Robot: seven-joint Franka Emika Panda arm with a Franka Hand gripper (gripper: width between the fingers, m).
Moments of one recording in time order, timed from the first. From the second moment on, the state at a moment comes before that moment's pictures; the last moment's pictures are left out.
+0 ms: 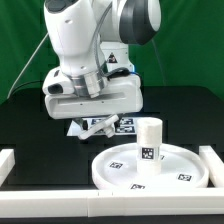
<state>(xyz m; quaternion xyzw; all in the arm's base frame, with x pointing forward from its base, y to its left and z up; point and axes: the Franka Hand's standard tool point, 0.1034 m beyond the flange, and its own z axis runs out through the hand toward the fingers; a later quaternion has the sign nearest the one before) 0.390 -0.044 0.021 -0.98 0.08 0.17 0.08</state>
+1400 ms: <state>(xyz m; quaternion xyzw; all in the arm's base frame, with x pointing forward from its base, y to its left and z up) 0.450 -0.018 0.053 -0.99 -0.05 0.15 -0.02</state>
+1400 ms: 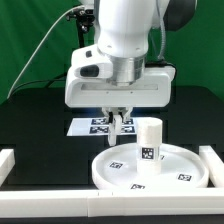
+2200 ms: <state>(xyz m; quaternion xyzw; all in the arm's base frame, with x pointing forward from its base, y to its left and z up) 0.472 -0.091 0.069 -0.98 -0.11 0.14 0.01</state>
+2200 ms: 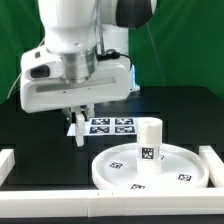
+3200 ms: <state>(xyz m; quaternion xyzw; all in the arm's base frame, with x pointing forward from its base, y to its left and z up) 0.513 -0.123 0.071 -0.97 -0.18 0.13 -0.01</state>
